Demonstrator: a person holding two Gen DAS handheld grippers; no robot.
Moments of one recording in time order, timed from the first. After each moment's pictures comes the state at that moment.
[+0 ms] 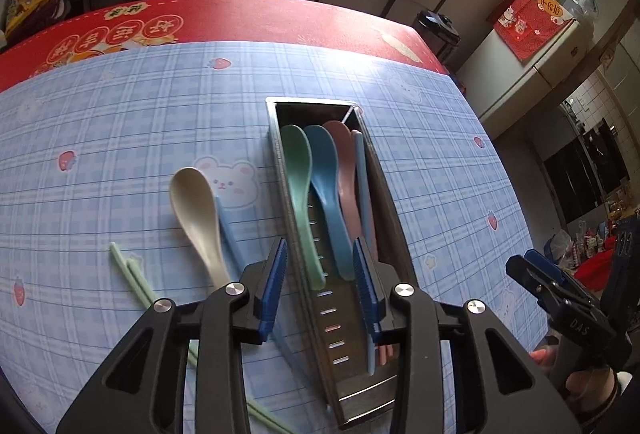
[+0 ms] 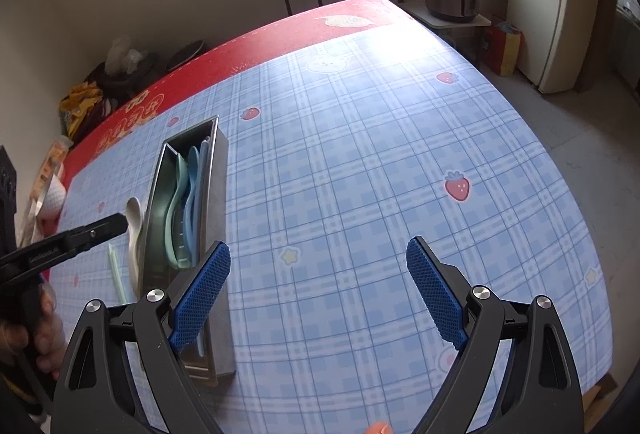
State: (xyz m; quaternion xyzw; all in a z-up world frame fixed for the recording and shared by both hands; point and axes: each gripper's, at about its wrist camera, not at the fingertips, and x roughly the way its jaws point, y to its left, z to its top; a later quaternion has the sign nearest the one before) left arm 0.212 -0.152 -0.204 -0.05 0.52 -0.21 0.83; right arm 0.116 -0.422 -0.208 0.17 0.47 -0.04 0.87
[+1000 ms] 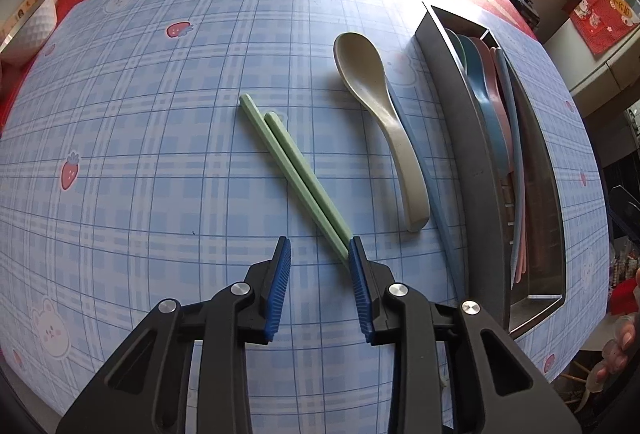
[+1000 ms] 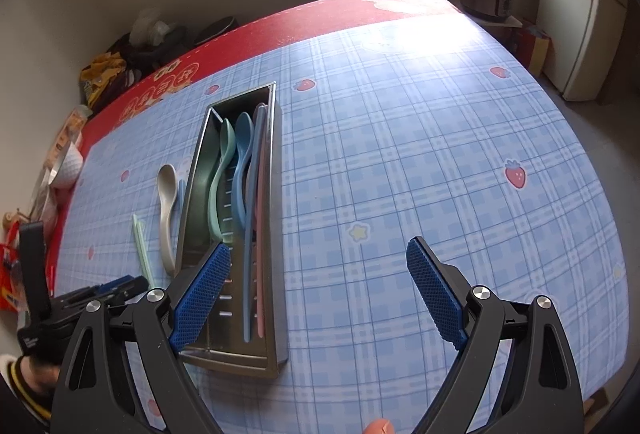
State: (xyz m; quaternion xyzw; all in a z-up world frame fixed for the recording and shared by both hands) left arm 0.167 -0.075 -0.270 -0.02 0.59 -0.08 0.81; right arm 0.118 -0.376 -0.210 0.15 0.49 0.00 0.86
